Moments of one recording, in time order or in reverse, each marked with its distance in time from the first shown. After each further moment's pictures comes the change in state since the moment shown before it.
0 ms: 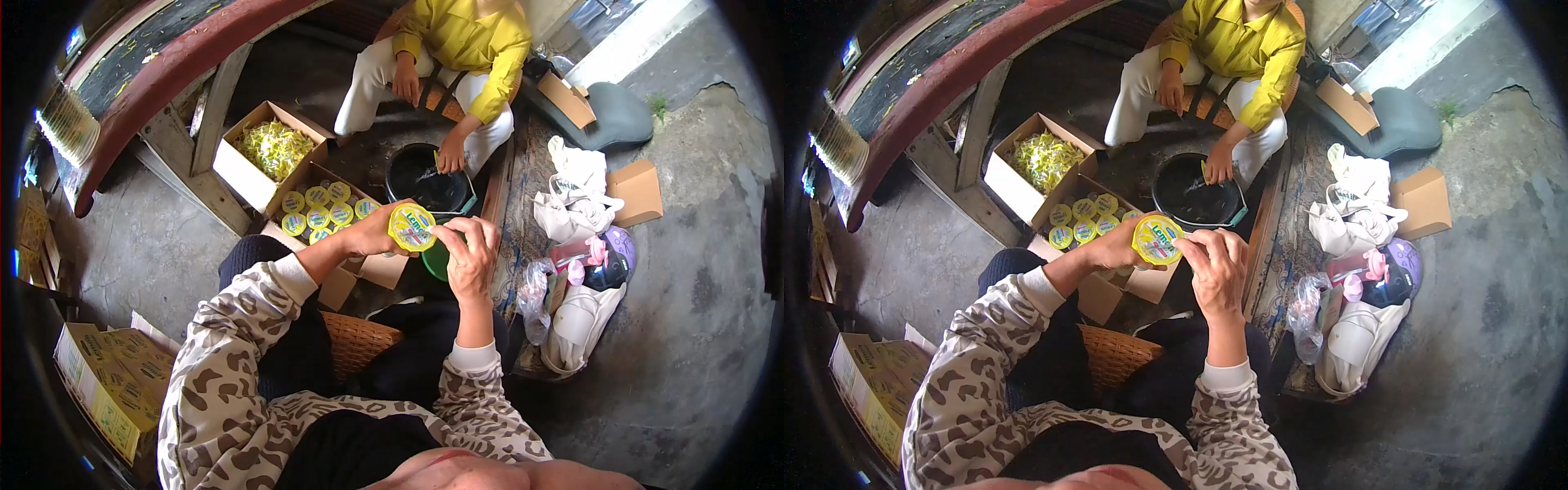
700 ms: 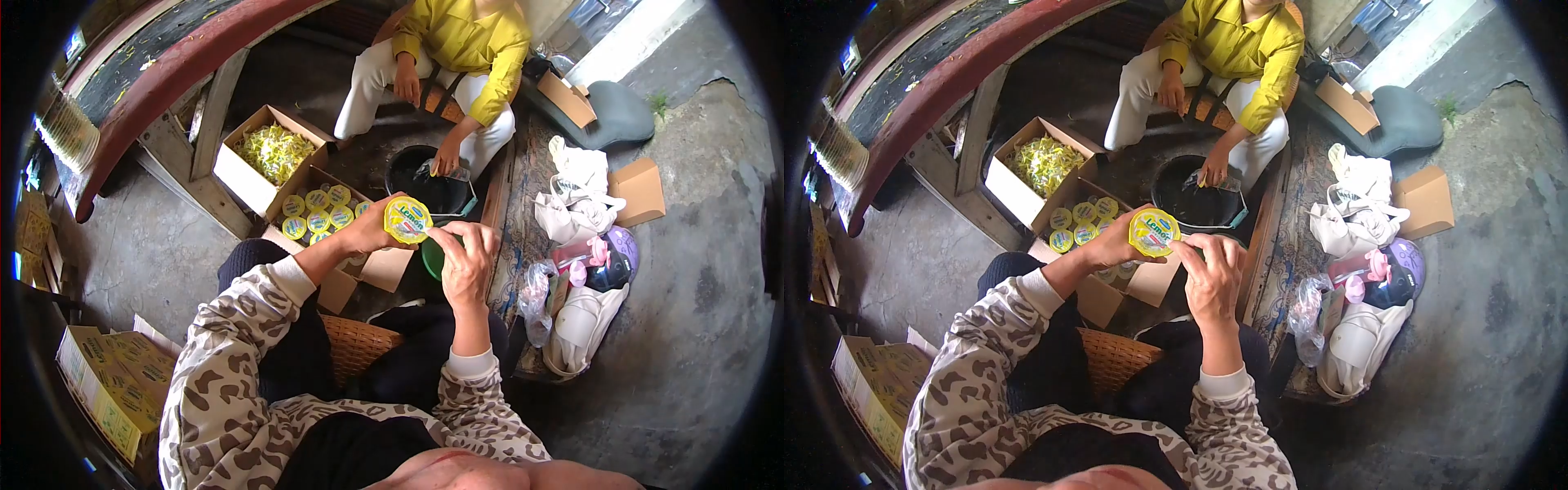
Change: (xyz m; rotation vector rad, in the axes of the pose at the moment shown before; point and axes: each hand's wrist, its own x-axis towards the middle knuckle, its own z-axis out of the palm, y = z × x) left_hand 0.006 0.001 0.001 0.112 0.155 0.042; right_hand 0.000 -0.008 -0.004 0.033 0.020 0.087
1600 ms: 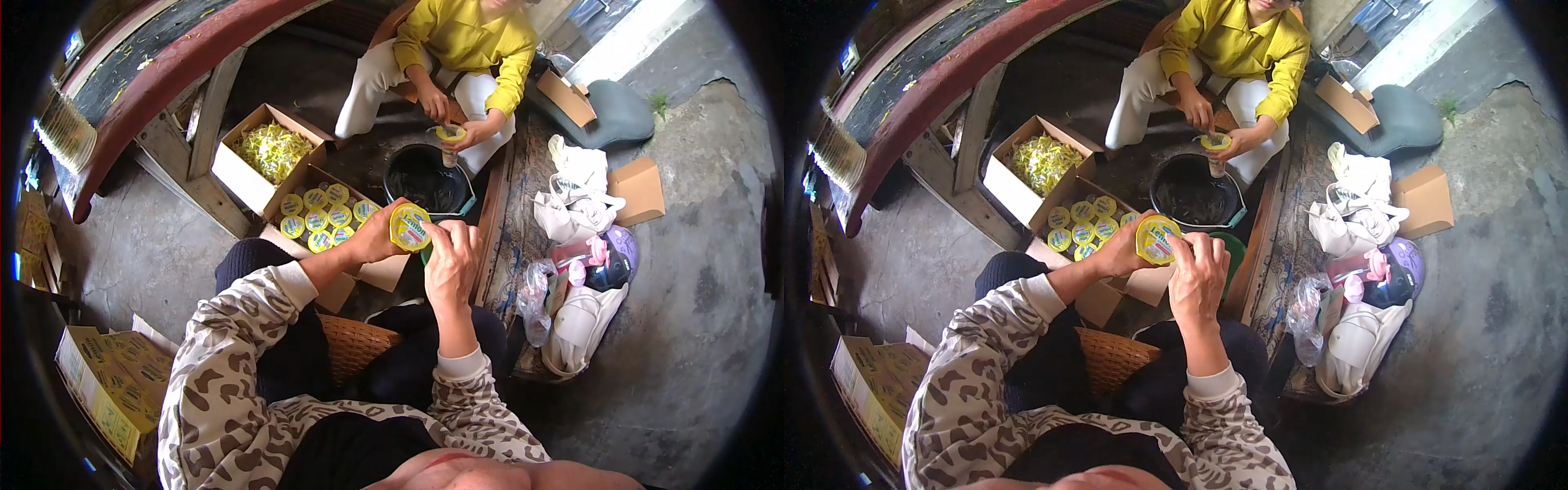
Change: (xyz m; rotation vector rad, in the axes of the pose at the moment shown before) left_hand 0.000 -0.021 0.011 0.305 0.066 0.157; right_hand -0.005 -0.012 0.020 -0.010 -0.050 0.148
